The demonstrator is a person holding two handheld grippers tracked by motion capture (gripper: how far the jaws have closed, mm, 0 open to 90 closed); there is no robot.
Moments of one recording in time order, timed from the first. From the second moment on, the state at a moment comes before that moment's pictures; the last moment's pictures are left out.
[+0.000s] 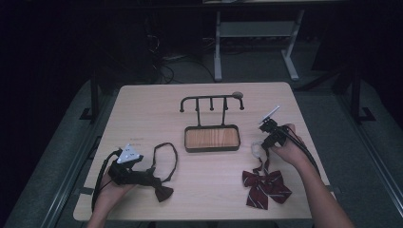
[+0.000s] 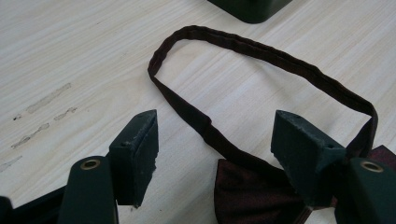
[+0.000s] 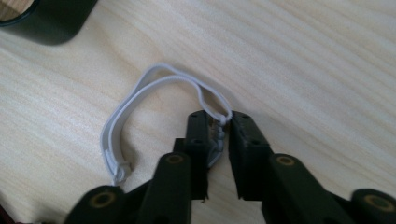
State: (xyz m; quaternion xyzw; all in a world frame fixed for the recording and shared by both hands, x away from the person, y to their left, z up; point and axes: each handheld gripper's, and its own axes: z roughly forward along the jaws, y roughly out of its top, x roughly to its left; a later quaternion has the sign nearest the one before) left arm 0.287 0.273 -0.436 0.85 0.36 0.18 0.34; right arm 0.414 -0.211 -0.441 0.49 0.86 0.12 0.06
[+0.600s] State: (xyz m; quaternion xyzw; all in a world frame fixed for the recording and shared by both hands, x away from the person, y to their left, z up) left arm 0.287 0.272 -0.437 0.85 0.36 0.18 0.34; right arm 0.396 -0.222 -0.412 0.47 0.87 0.18 0.00
